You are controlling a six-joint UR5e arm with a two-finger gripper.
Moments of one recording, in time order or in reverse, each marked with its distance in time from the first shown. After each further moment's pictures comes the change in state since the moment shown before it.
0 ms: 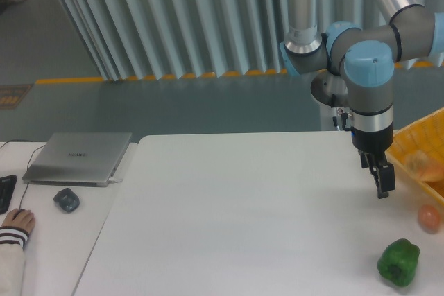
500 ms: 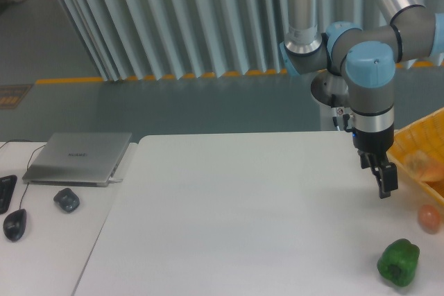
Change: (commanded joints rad) arm 0.038 0.023 -0.046 0.006 -0.005 -0.052
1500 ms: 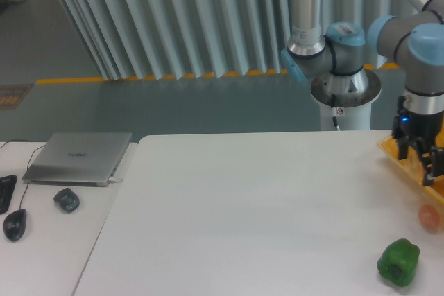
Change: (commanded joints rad) arm 0.238 0.061 -0.089 0.075 -0.082 0.475
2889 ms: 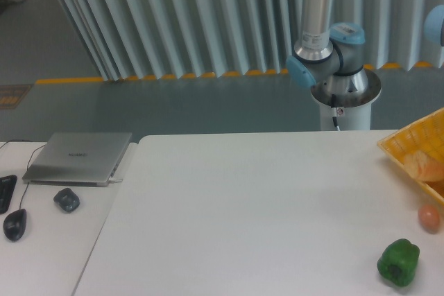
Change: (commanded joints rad) arm 0.193 -0.035 0.026 -0.017 0.157 0.619
